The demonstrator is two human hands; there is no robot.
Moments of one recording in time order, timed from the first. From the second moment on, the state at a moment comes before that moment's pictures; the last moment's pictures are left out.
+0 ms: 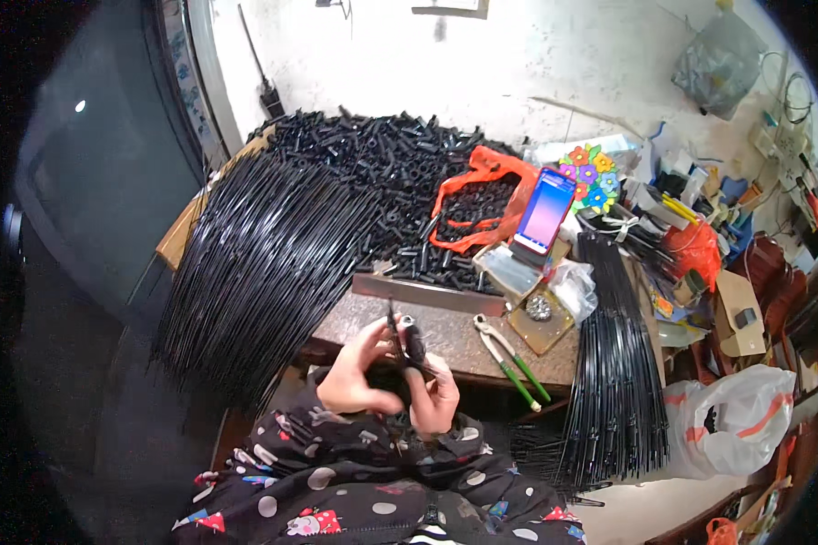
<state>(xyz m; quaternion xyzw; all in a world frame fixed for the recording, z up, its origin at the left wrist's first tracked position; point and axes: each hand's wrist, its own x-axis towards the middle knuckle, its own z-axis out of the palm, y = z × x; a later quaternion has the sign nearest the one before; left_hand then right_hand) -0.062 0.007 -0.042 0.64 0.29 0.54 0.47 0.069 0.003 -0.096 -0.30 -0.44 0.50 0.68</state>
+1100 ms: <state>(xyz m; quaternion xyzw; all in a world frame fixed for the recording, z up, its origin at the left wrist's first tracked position) -0.064 0.009 -0.101 0.64 0.39 0.50 0.44 0.073 0.008 -0.090 -0.38 -0.50 0.53 0.57</state>
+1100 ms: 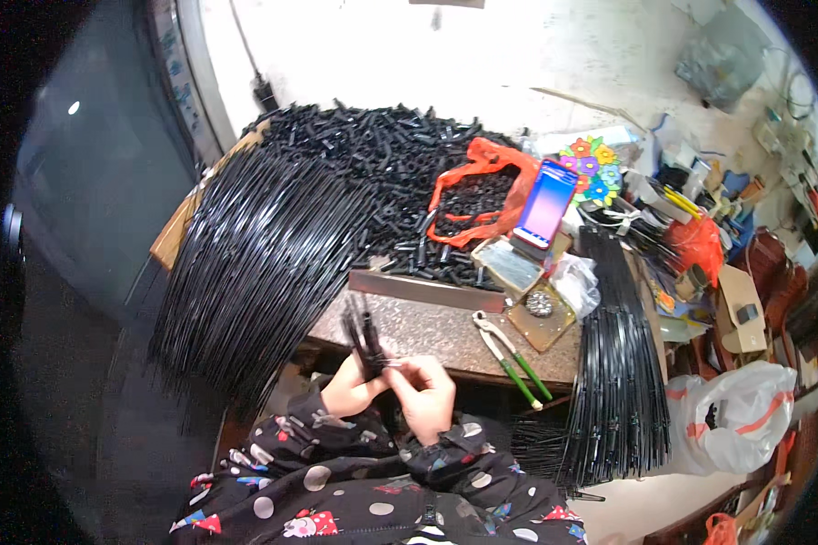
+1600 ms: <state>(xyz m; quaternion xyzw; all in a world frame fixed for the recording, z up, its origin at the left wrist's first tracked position) -0.067 0.014 -0.108 0.60 0.39 0.53 0.44 0.083 0.011 -0.059 -0.36 -0.75 0.13 0.53</state>
